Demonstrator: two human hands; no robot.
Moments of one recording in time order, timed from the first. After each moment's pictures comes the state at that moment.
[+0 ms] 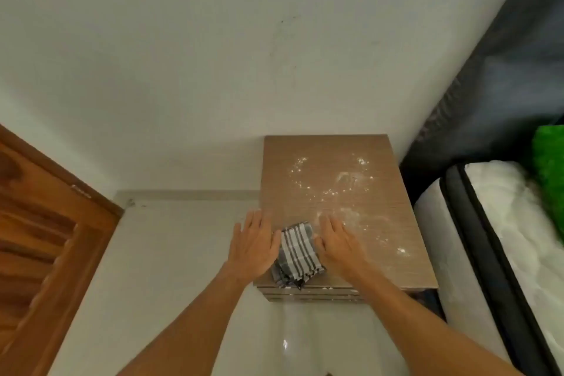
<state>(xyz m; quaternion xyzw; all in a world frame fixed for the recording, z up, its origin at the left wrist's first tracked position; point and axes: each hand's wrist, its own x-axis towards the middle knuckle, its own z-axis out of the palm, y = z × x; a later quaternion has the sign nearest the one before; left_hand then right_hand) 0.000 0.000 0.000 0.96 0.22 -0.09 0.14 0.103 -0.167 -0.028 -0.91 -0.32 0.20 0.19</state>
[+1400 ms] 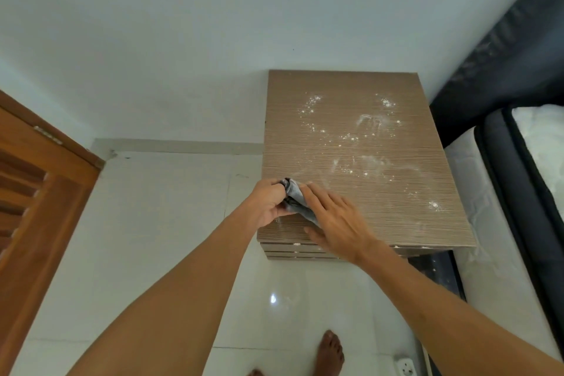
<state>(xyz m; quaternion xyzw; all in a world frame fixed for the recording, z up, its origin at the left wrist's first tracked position) 0.033 0.015 -0.106 0.49 0.47 -0.10 0.73 0.076 -0.157 -0.126 -0.84 -0.54 0.02 0.08</state>
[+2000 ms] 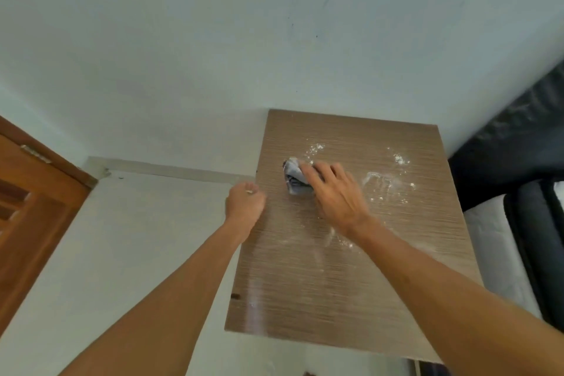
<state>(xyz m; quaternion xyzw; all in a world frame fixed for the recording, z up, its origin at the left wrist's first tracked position) 0.129 0.084 -0.128 0.64 0.56 0.06 0.53 0.253 -0.062 -0.134 -0.84 -0.53 -0.08 0.11</state>
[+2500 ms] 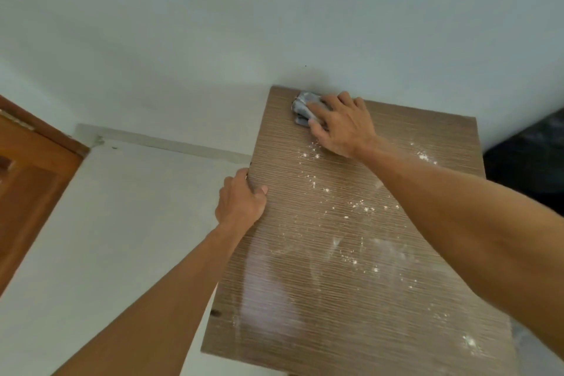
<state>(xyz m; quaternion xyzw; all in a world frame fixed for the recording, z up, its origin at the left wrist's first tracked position) 0.157 0.101 -0.180 0.76 0.53 -0.03 0.38 0.403 0.027 -0.168 -0.83 -0.55 -0.05 0.02</state>
